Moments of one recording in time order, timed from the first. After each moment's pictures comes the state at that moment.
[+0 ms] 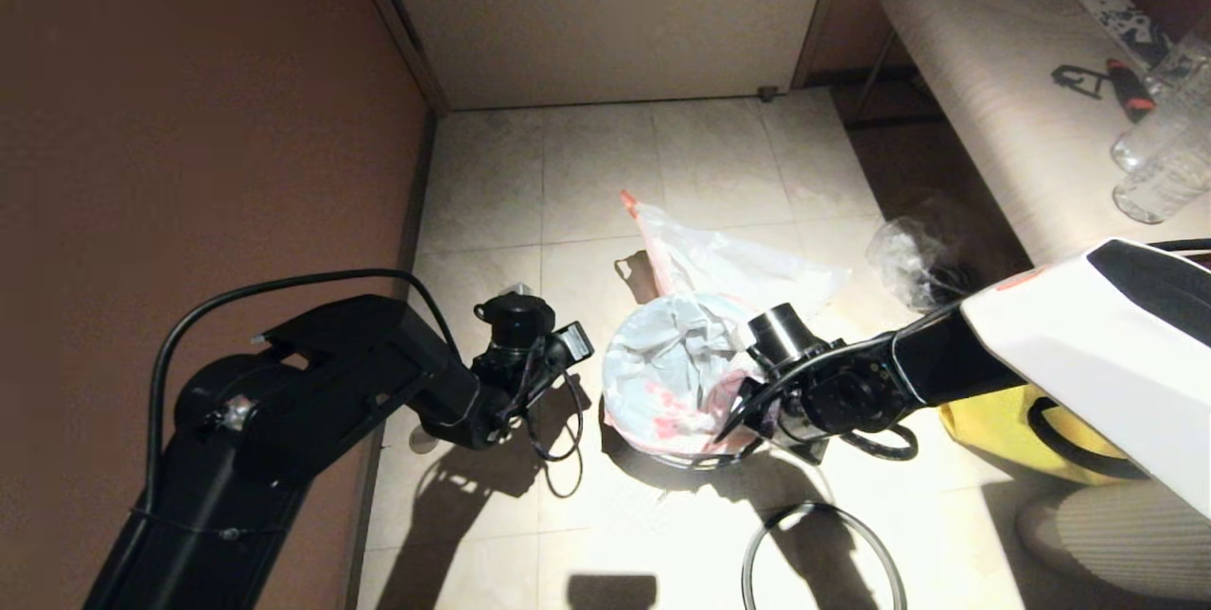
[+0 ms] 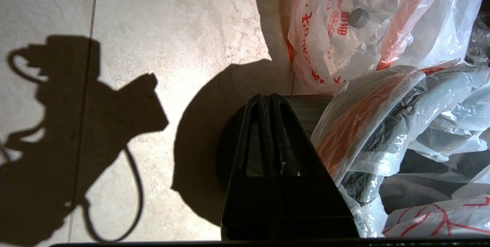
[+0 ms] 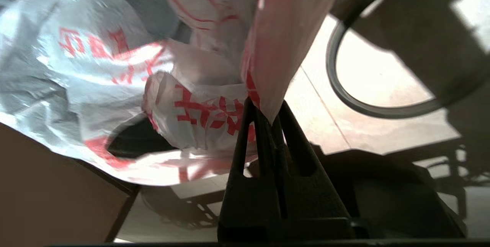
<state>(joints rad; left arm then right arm) -0.38 2.49 -1.34 -0.85 0.11 -0.56 0.54 2.25 -1.38 0.07 -0.22 0.96</state>
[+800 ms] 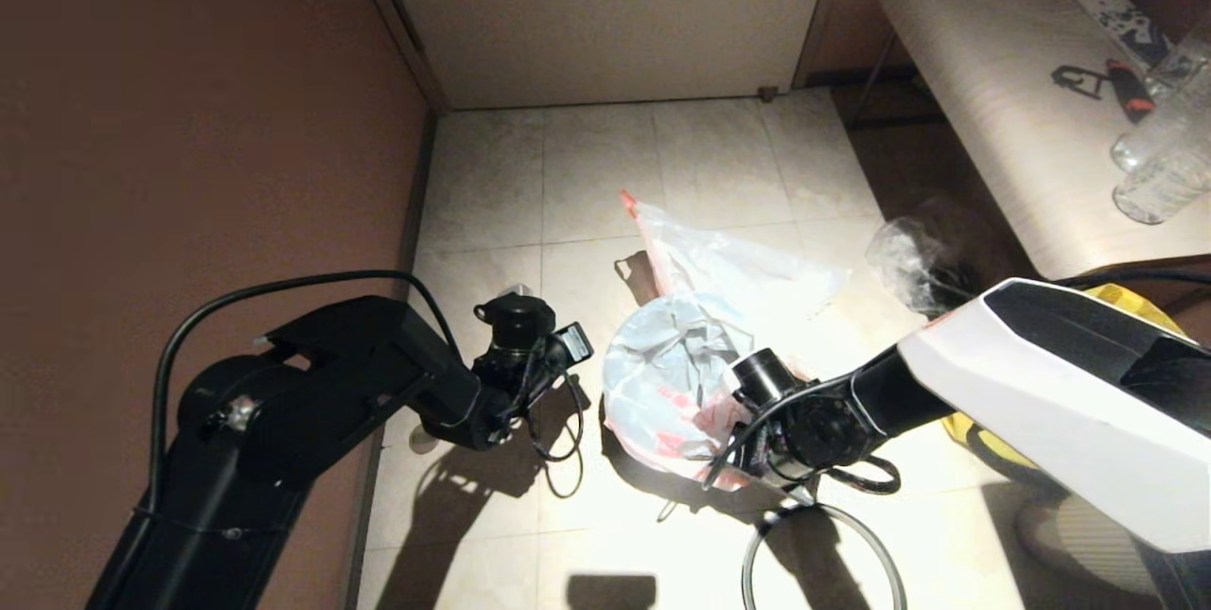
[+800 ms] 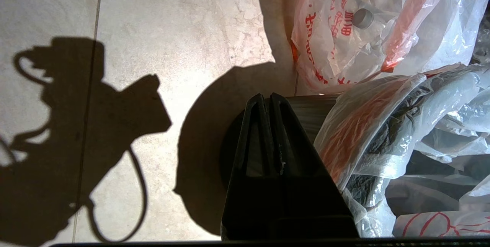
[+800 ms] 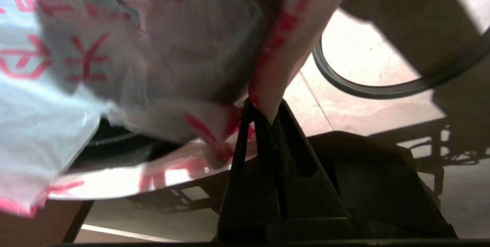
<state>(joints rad) -0.38 2.50 -1.35 -0.85 0.12 -0.55 0.55 2.38 -1.38 0.06 -0.17 0.95</state>
